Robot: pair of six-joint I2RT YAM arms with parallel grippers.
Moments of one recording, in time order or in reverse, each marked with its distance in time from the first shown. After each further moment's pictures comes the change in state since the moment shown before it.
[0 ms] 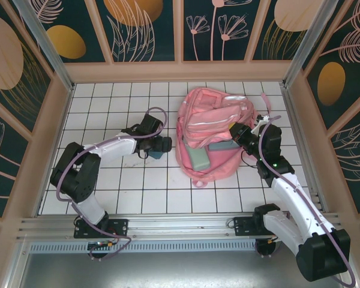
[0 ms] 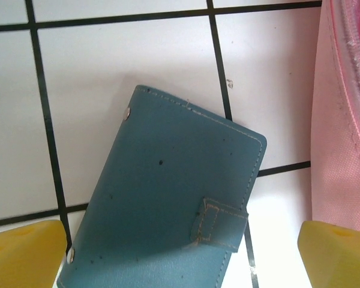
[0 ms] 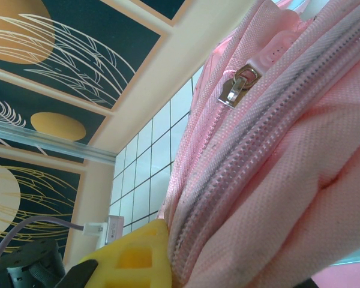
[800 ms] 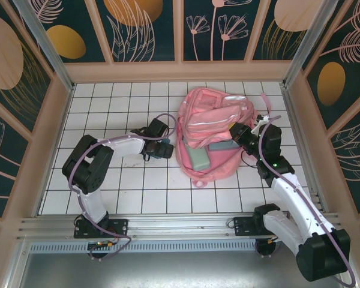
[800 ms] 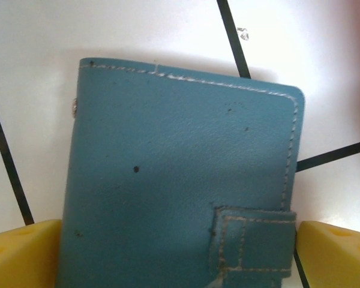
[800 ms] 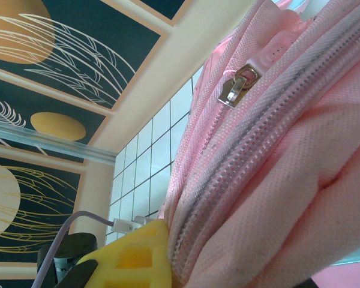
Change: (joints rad) left arm -0.031 0.119 0.017 0.009 -0.065 0.135; right arm 0.000 0.000 0.000 0.000 0.000 0.000
